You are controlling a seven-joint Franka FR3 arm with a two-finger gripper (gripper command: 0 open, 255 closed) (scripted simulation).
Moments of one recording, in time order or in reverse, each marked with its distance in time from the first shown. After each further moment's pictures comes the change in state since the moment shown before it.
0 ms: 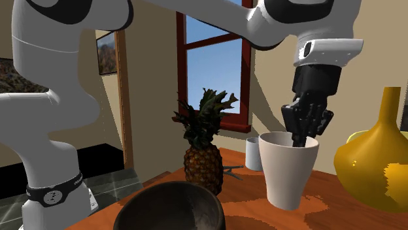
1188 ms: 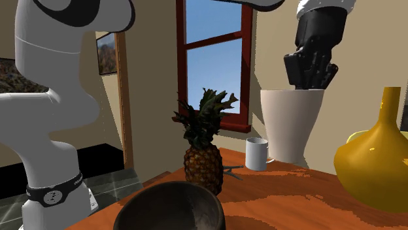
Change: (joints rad) arm 0.042 0.006 0.006 0.257 0.003 -0.245 -0.025
